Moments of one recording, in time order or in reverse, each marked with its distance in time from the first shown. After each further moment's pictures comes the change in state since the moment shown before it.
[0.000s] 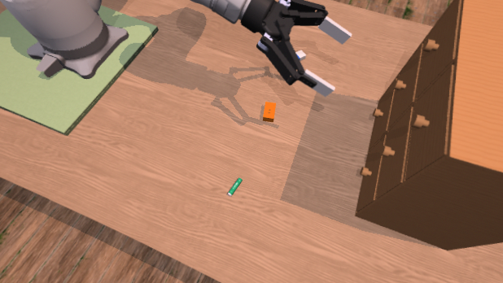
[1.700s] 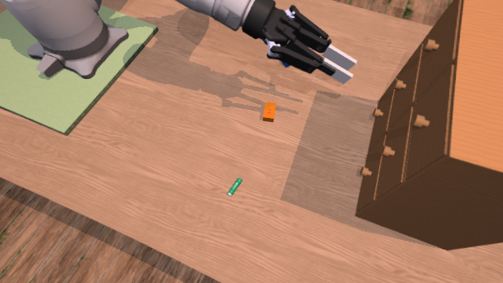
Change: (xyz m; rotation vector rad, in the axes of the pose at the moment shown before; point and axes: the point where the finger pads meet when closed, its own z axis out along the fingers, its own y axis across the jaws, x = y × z) arm -0.003 0.000 0.007 0.000 0.049 0.000
